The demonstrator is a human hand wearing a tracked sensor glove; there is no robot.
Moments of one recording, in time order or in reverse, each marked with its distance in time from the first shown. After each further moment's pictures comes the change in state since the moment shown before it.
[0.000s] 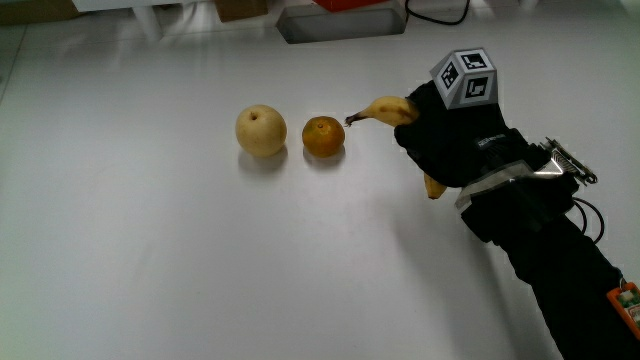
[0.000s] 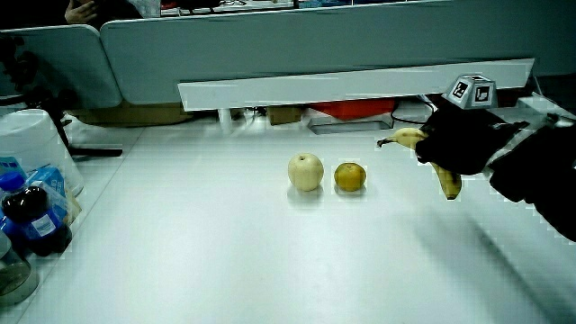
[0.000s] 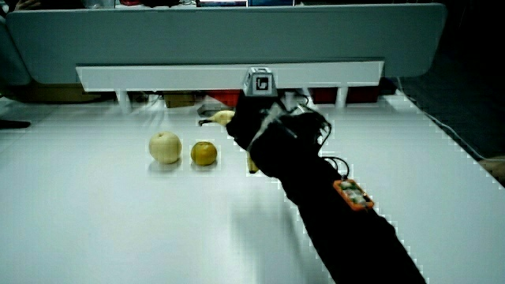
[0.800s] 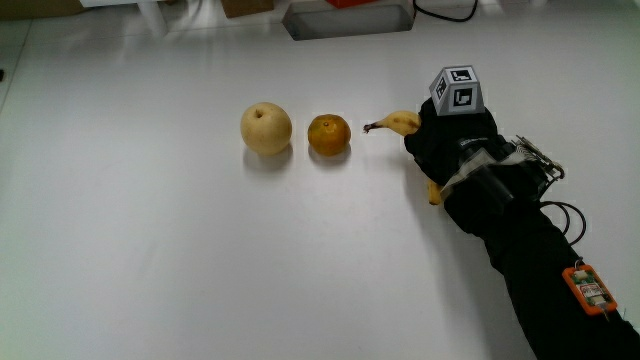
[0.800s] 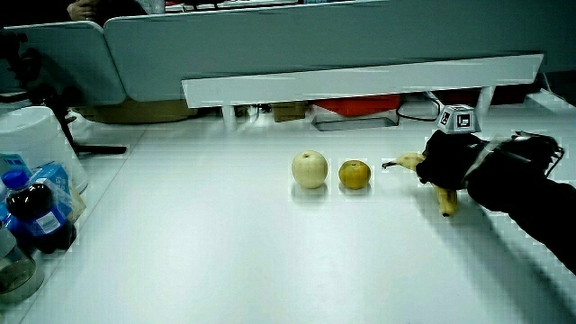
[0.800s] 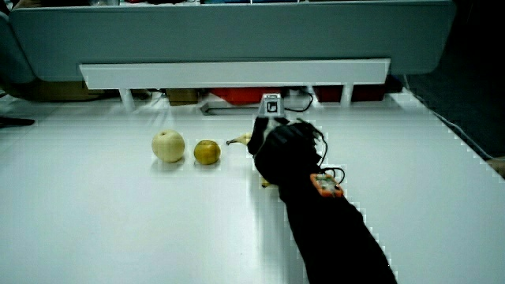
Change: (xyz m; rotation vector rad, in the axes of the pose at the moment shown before) arm 0.021 0.043 -0.061 -0.150 -0.075 -0.139
